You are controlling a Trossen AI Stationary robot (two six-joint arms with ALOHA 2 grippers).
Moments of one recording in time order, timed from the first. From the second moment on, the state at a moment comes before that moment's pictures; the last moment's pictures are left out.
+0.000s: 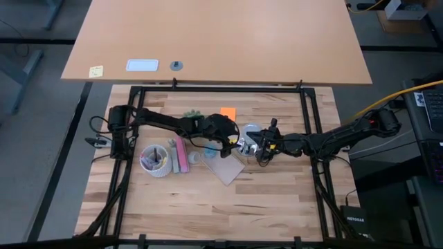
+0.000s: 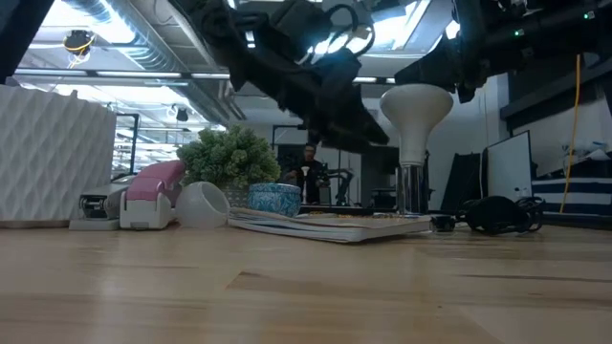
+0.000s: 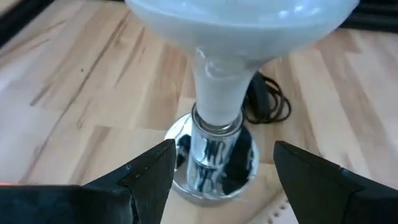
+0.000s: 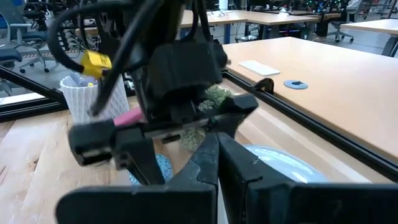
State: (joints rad) left arm 0.11 1.89 1.18 0.17 0.06 -0.05; right arm 0.18 1.16 0.40 0.57 0.56 0.15
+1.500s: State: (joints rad) left arm -0.04 1.84 1.18 0.26 -0.21 -0.04; right arm 0.18 1.16 0.40 0.58 0.50 0.18
